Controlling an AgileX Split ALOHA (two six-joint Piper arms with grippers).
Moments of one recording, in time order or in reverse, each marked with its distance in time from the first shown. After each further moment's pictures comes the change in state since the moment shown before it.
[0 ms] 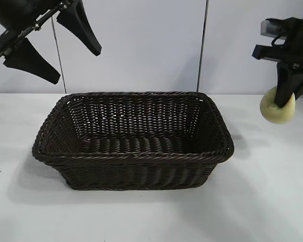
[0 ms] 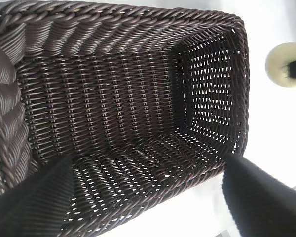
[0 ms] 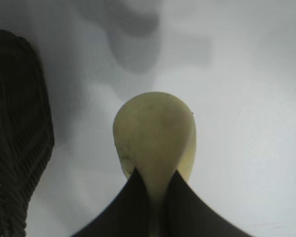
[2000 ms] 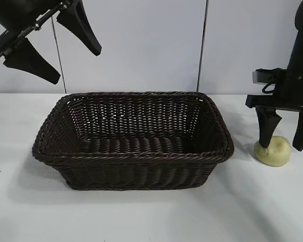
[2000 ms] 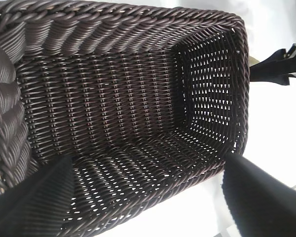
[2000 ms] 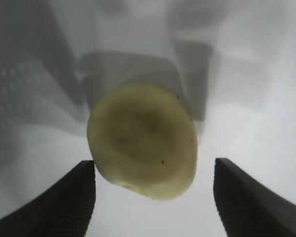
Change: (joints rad) left arm 0.000 0.000 0.000 0.000 0.001 -0.002; right arm 0.000 0.241 0.041 -0.081 -0.065 0.052
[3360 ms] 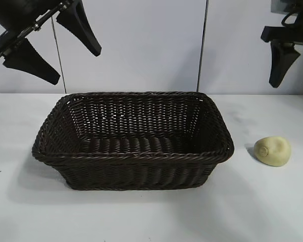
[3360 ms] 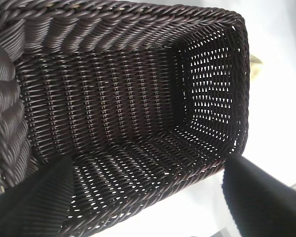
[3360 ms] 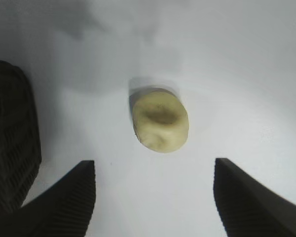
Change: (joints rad) left arm 0.000 0.000 0.000 0.000 0.005 0.000; right arm 0.000 -0.232 -0.033 -0.001 0.039 -0.005
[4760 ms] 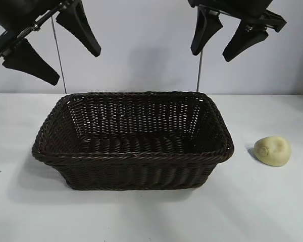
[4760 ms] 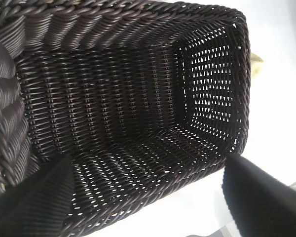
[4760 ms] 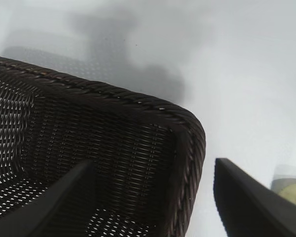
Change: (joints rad) left arm 0.000 0.000 0.000 0.003 0.006 -0.005; right arm 0.256 -0.102 -0.019 0.155 -0.215 -0.021
